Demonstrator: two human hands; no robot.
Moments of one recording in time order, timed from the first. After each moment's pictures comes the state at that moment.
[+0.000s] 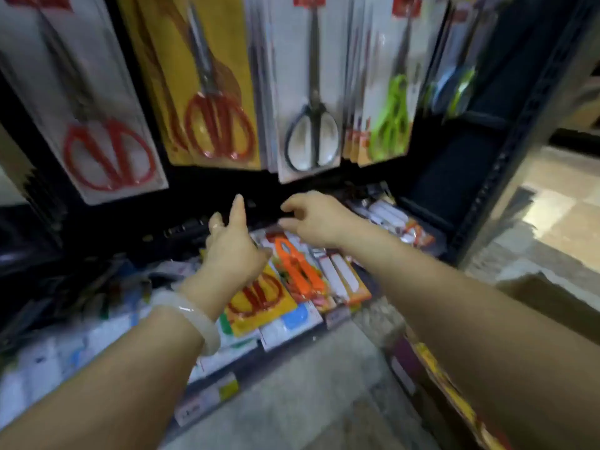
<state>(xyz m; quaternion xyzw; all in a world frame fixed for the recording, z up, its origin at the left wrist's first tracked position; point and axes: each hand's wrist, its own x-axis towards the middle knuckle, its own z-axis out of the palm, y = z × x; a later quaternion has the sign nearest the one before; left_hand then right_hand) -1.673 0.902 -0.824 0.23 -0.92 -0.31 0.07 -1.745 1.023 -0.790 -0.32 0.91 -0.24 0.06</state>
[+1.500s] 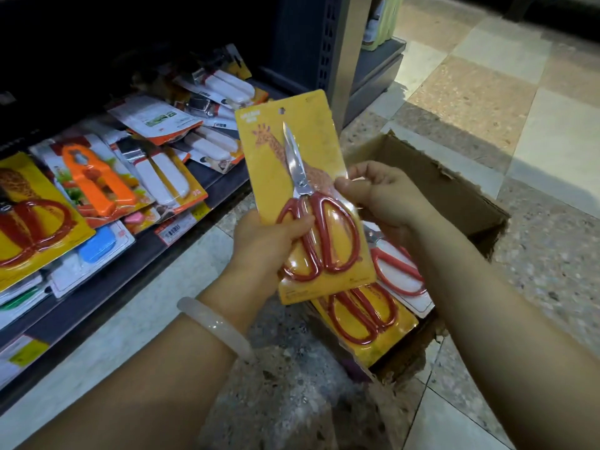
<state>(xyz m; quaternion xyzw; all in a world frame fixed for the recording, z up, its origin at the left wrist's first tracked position) -1.678 1.184 -0.935 0.25 -0.60 -0.76 -0.11 -1.721 1.338 -0.917 0.09 0.72 -0.68 0.10</state>
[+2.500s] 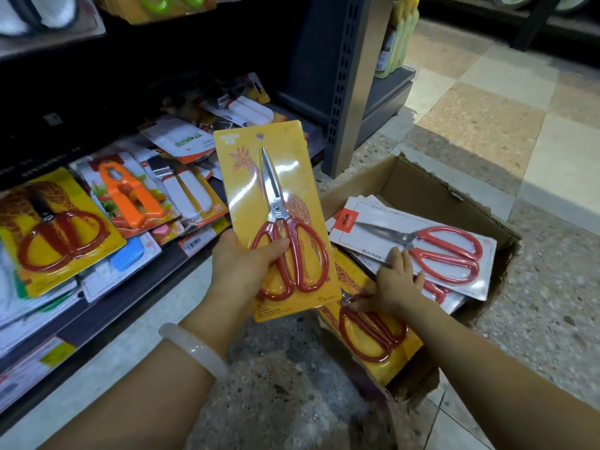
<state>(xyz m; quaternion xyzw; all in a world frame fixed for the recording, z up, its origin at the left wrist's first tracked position) -1.669 1.140 -0.944 0.26 -0.66 -0.71 -0.04 -1.682 1.356 -1.017 0.09 0.96 -0.07 0.25</state>
